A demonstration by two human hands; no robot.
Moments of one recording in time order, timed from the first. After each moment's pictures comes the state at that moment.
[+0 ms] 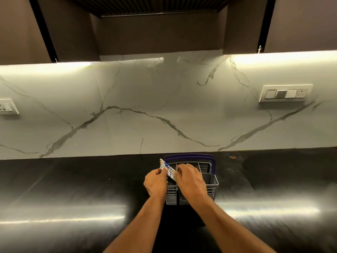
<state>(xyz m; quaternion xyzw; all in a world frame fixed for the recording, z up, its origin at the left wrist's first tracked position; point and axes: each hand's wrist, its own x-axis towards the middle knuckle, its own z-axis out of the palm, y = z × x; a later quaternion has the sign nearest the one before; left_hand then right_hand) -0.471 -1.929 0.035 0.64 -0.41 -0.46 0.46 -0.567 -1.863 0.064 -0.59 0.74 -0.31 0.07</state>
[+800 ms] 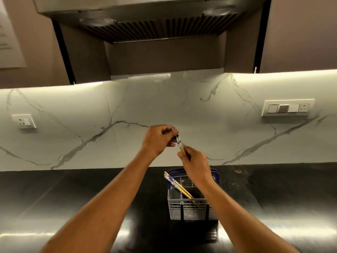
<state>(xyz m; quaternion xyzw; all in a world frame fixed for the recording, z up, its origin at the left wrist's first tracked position) -0.454 -1.928 0.230 0.38 -0.70 -0.37 0.47 -0.577 -1.867 0.154 -0.57 0.65 -0.49 0.12</state>
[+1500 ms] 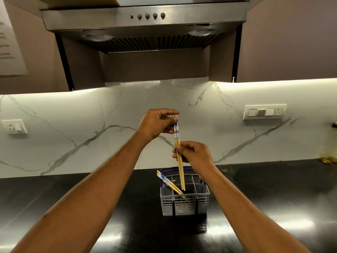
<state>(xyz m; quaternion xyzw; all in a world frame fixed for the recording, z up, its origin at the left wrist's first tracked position) -0.454 -1.888 0.291 0.29 -0.77 -0.35 0.44 -0.586 -1.804 0.200 -0.48 0.50 -0.63 0.34</state>
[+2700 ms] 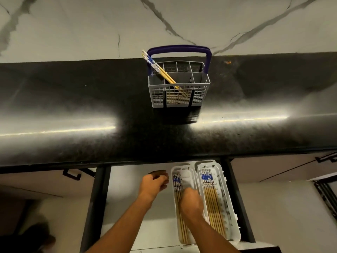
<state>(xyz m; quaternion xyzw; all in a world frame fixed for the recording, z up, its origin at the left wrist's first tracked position) -0.386 -1.708 -0.198 0.60 -0.39 -0.66 0.22 -0.503 -1.624 -0.212 -0.37 0.87 -0.03 0.32</state>
